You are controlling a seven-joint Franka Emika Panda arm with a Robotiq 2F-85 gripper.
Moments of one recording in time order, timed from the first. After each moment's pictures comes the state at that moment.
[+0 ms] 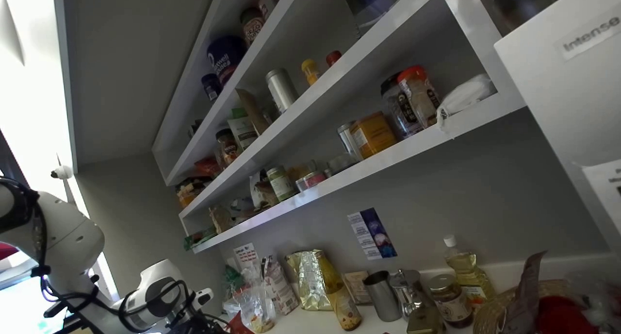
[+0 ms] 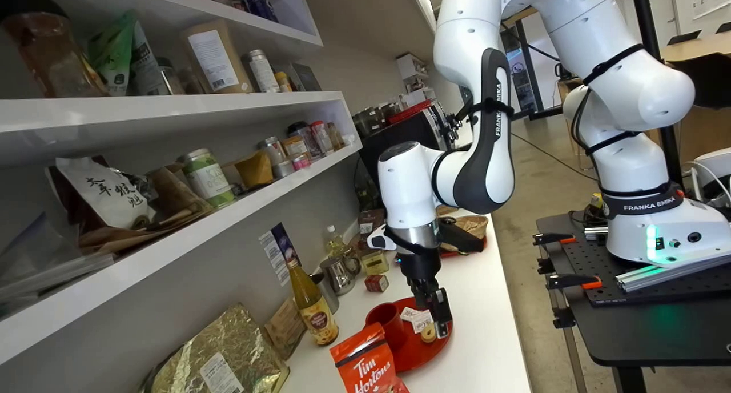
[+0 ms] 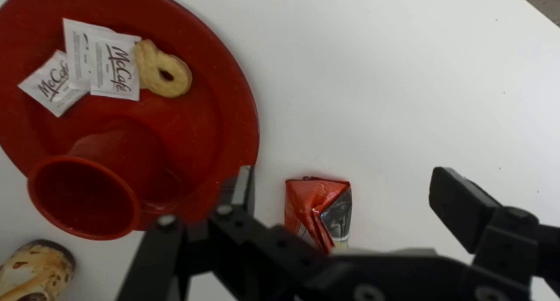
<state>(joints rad) 0.33 0.20 0.25 -2.42 -0.31 2.76 0.24</state>
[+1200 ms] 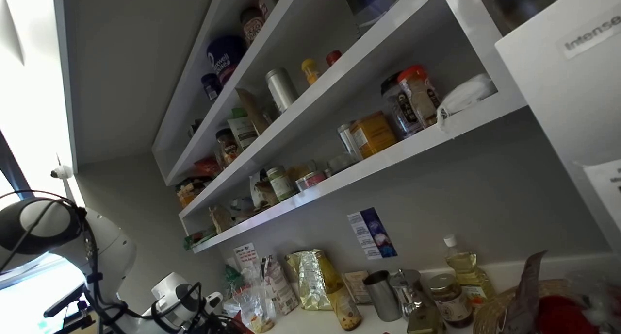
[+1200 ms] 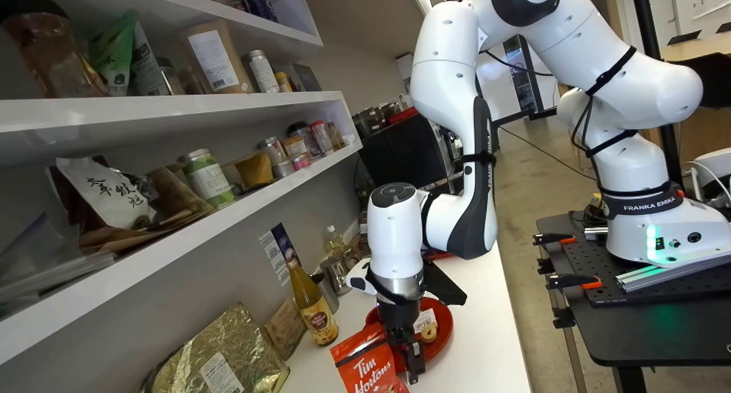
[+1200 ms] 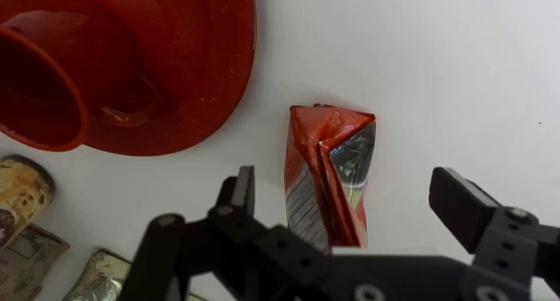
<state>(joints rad) 0.54 0.46 0.05 -2.16 -0.70 2.84 0.57</state>
